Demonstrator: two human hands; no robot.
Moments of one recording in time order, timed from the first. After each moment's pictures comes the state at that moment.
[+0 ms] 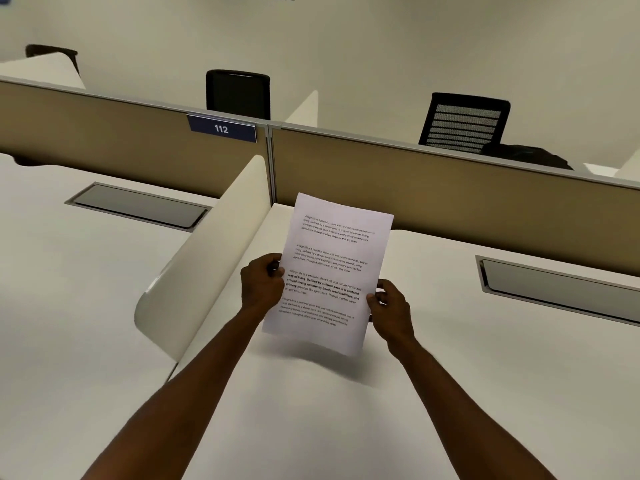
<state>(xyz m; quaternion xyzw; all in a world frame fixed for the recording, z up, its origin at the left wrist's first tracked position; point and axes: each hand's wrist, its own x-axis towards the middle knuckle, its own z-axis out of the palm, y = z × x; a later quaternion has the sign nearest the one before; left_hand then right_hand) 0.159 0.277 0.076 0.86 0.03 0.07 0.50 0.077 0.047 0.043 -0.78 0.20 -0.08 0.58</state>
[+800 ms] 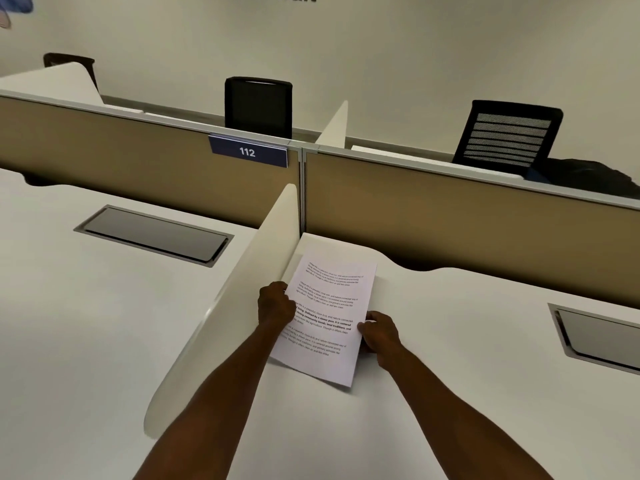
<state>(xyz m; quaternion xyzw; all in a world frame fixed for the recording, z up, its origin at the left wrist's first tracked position) 0.325 0.324 0.005 0.91 0.10 -0.06 0.41 0.257 0.116 -0.023 -0.72 0.34 0.11 0.60</state>
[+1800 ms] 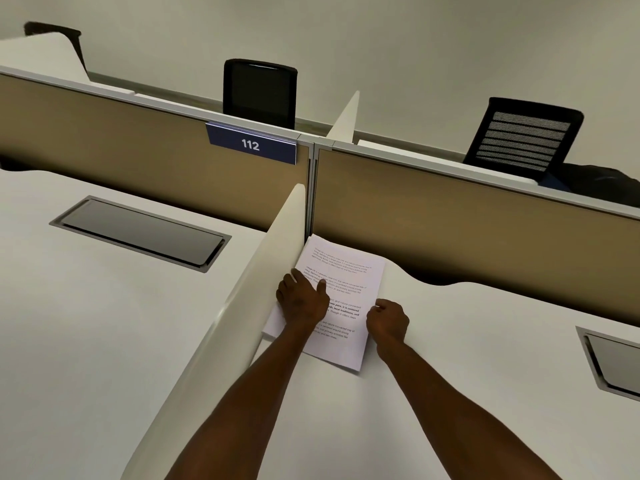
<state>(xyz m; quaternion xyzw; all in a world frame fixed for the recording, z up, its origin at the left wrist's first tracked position) 0.393 0.275 -0.038 0.95 0.10 -0.05 0.30 0.332 0.135 -0.021 -0.81 0.38 -0.04 0.45</state>
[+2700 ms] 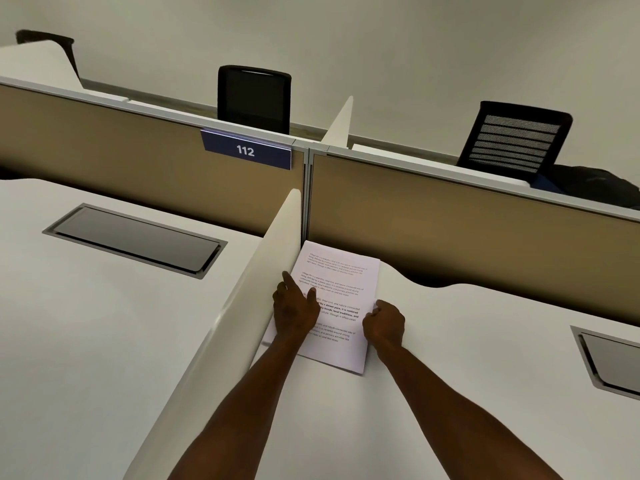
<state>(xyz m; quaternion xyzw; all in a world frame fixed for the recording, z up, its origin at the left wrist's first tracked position) 0.386 0.286 -0.039 0.92 0.09 -0.04 0.38 0.331 0.131 -0.024 -0.87 0.33 -0.03 0.38</state>
